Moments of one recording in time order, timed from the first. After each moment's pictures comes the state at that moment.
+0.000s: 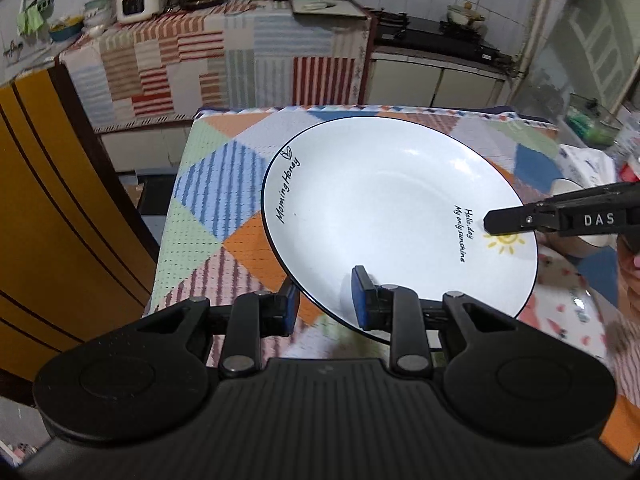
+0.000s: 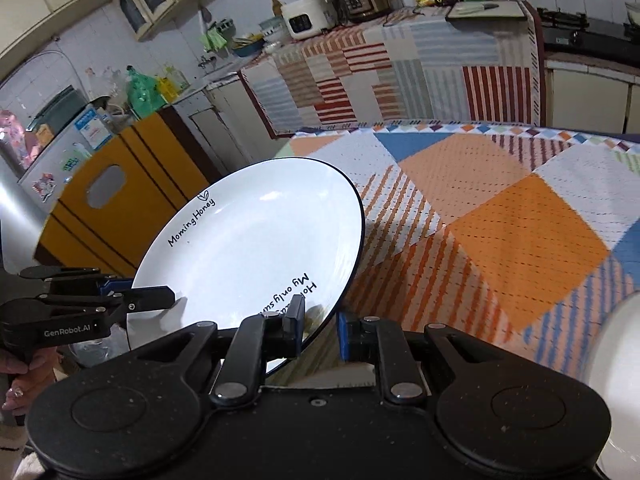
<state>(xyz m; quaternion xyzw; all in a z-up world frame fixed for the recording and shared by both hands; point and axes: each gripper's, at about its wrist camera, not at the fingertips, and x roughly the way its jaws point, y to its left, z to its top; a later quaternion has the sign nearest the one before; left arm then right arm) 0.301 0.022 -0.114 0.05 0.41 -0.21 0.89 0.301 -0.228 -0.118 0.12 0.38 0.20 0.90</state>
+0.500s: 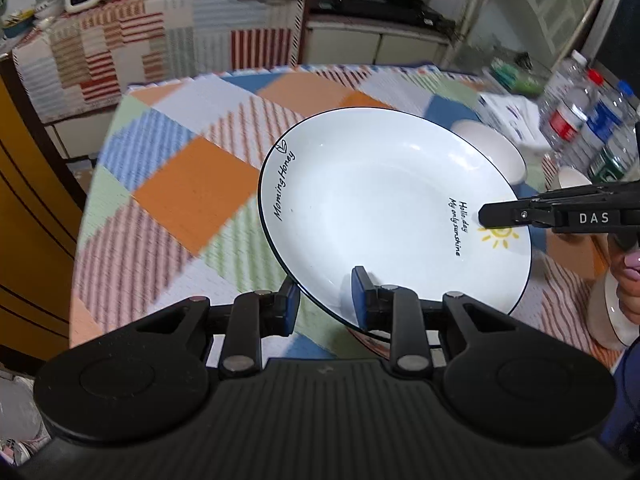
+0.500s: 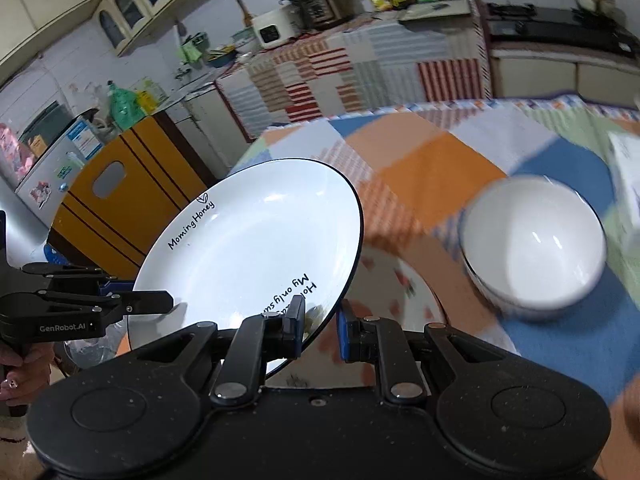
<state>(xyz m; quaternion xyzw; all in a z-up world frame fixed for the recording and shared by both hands) 0.227 -0.032 -0.113 0.05 0.45 -0.27 0.85 0.190 -0.283 -0.116 0.14 0.38 0.16 0.90</state>
